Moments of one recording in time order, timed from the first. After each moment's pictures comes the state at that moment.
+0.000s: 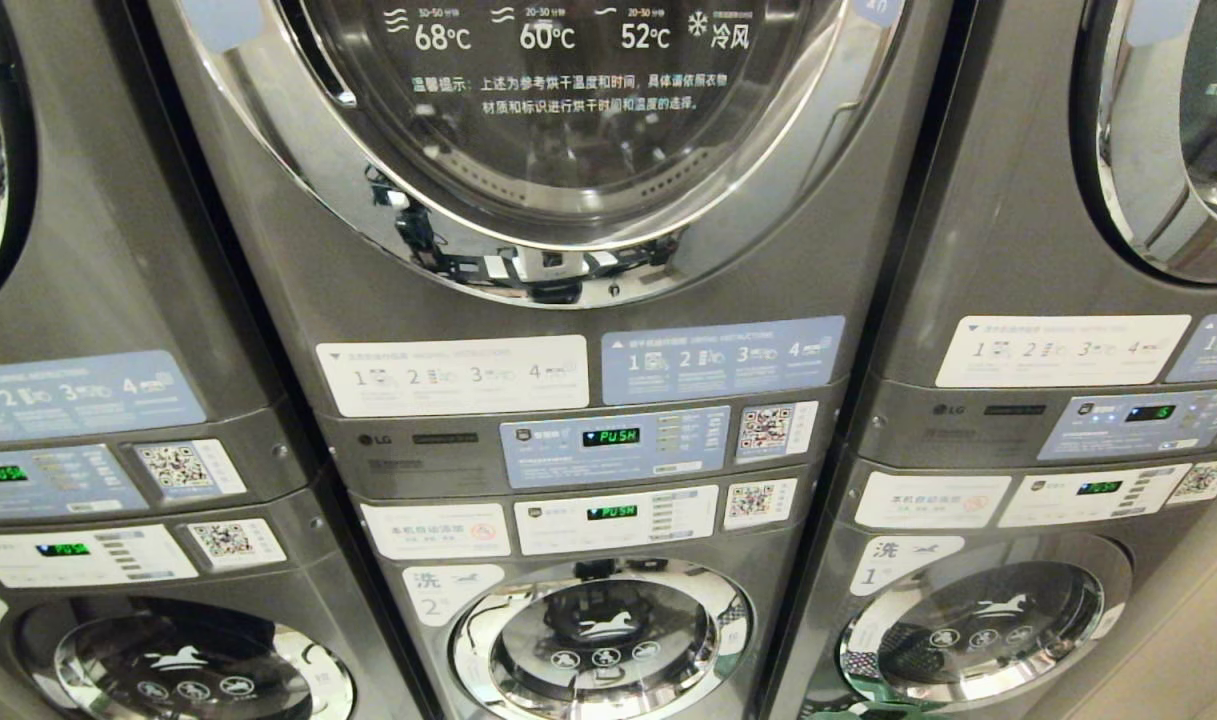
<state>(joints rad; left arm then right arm) 0.00 0.03 -0.19 -0.02 -0.19 0.07 0.00 0.00 0.00 0.00 0.03 -0.06</state>
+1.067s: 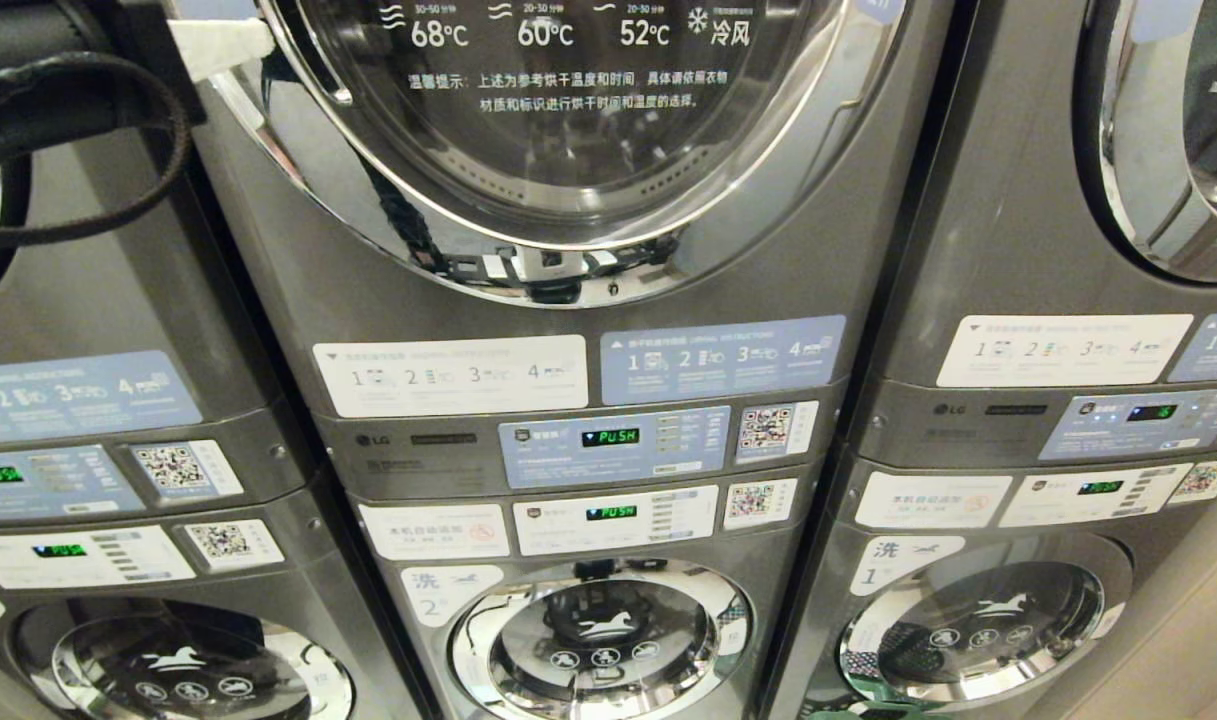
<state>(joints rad) -0.19 1.49 -1.47 -0.19 -0.27 0.12 0.00 0.00 0.00 0.00 0.03 -0.05</state>
